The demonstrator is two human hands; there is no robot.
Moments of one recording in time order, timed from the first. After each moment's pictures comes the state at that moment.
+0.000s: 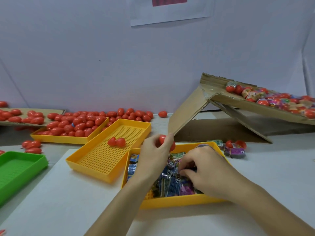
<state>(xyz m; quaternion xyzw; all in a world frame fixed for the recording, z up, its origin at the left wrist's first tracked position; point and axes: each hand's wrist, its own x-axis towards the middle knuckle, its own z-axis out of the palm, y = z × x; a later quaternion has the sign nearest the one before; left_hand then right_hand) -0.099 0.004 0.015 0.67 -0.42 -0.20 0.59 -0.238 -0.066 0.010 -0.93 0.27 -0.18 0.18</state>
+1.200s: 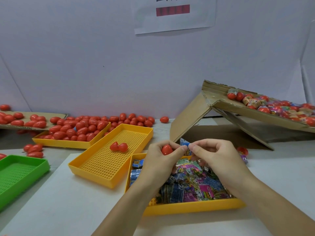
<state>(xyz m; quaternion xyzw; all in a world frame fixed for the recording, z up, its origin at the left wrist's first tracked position) -0.098 0.007 0.013 0.58 -0.45 -0.29 0.62 -0.238 -0.075 0.020 -0.70 0.32 -0.39 0.51</state>
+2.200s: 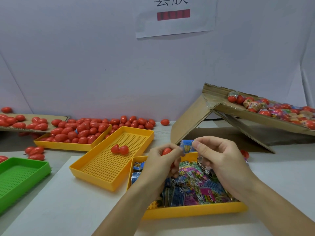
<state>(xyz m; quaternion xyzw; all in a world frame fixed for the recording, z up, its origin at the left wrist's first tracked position) -0.094 0.007 0.014 0.54 -0.41 -0.39 0.63 -0.241 -0.072 0.027 -0.66 0.20 -0.43 0.59</state>
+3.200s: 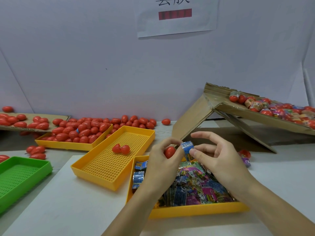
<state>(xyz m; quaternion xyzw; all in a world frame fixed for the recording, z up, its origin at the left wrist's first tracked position) -0.102 0.006 0.014 0.59 -0.49 -0.18 0.62 -0.239 -0.070 0.024 -0.73 0.25 -0.39 0.51</state>
